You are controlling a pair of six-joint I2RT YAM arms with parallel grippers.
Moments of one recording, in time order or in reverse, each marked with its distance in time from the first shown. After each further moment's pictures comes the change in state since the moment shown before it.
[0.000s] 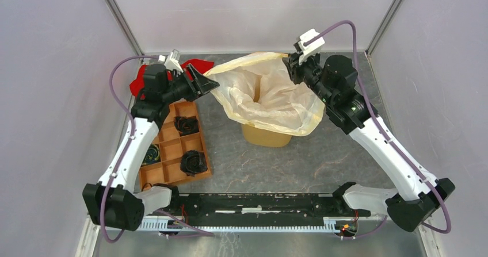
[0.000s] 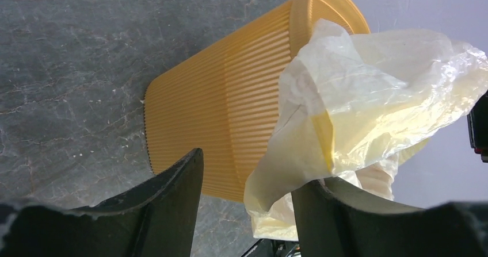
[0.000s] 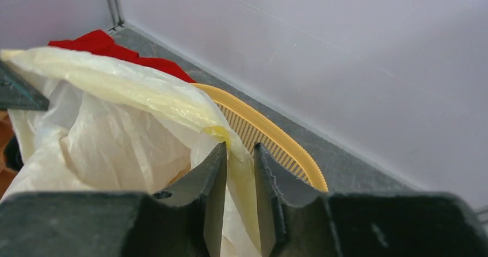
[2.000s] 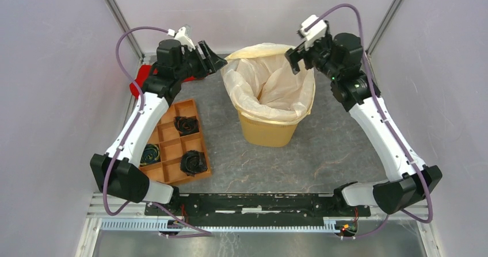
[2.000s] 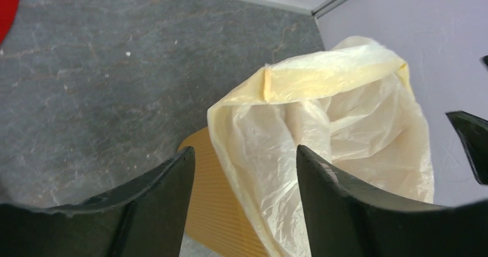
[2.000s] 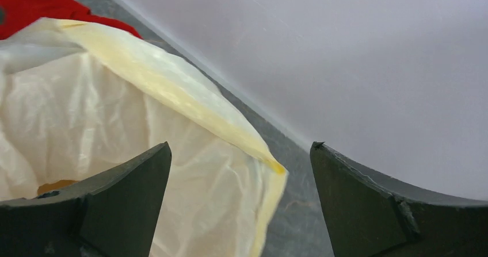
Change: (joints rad) left arm -0.110 0.256 0.330 -0.024 -0.229 0.134; right arm -0.269 0.154 0.130 -0.082 -0.216 -0.113
